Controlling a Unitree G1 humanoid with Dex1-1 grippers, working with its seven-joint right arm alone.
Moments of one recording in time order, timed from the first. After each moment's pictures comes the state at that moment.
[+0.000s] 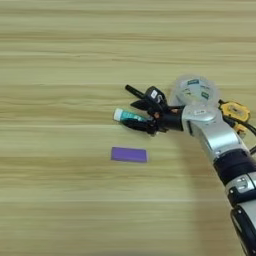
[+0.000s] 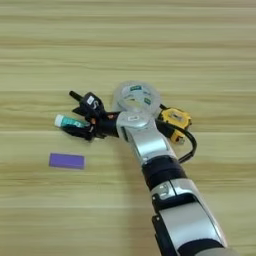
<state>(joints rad) -0.52 -0.28 0.17 0.59 0.02 0.14 0.95</state>
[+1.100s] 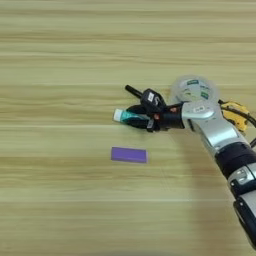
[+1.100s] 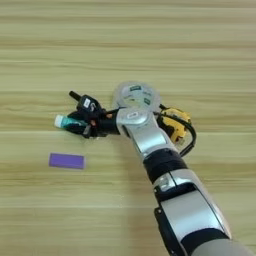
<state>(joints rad) -0.58 -0.33 0.27 0.71 -0.01 -0.03 1.00</state>
